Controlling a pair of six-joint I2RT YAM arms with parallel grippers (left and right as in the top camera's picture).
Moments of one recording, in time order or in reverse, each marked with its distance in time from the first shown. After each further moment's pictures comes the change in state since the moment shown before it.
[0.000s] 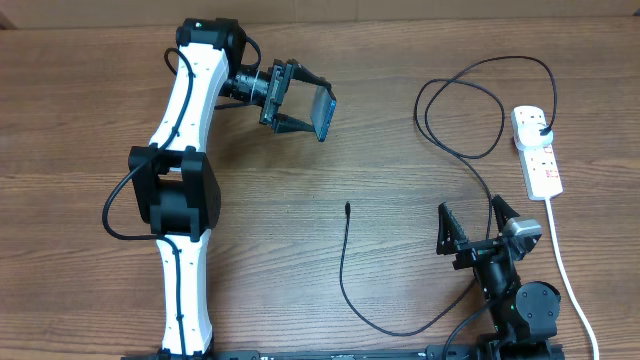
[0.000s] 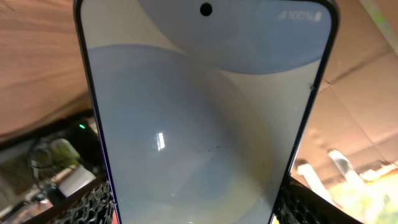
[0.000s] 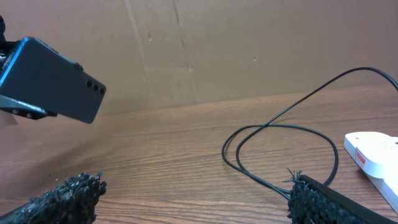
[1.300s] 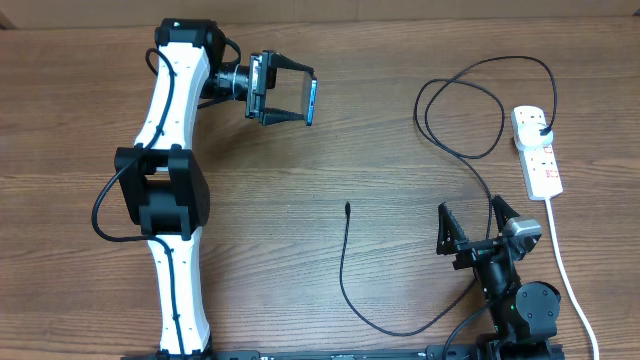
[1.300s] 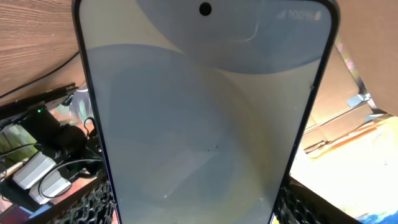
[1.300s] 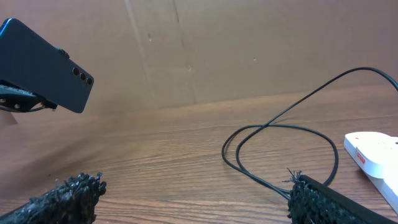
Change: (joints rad) left arm 0.070 0.000 0.000 -0.058 0.116 0.003; right arm 0.000 0.000 0.000 0.000 0.000 0.000
